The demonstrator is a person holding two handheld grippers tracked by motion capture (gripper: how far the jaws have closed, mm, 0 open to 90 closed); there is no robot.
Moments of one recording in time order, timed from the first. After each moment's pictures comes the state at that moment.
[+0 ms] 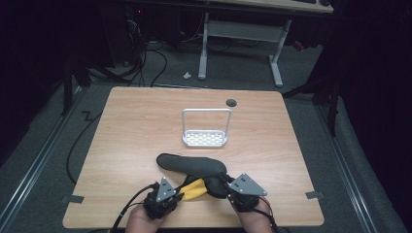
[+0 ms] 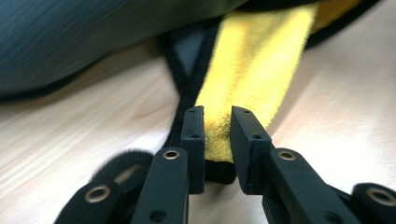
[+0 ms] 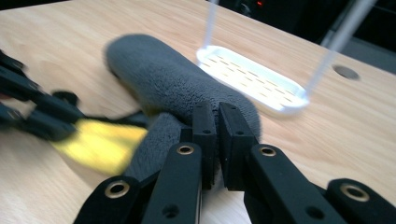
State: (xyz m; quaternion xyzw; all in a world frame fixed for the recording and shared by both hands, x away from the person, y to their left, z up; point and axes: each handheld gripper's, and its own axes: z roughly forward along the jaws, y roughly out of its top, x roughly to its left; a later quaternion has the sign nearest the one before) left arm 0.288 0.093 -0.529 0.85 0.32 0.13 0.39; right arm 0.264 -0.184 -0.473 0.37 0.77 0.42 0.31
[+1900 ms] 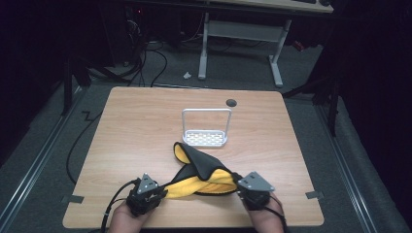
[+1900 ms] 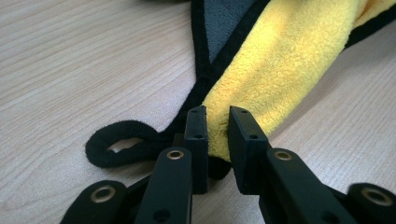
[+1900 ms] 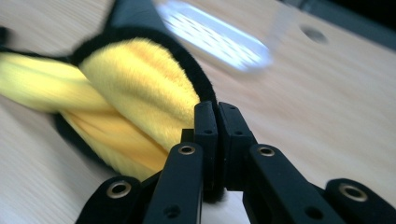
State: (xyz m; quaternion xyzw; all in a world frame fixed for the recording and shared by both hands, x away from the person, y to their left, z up) left arm 0.296 0.133 -0.526 0.84 0.37 0.11 0.38; right arm 0.266 -0.213 -0.471 0.41 0.78 0.35 0.31
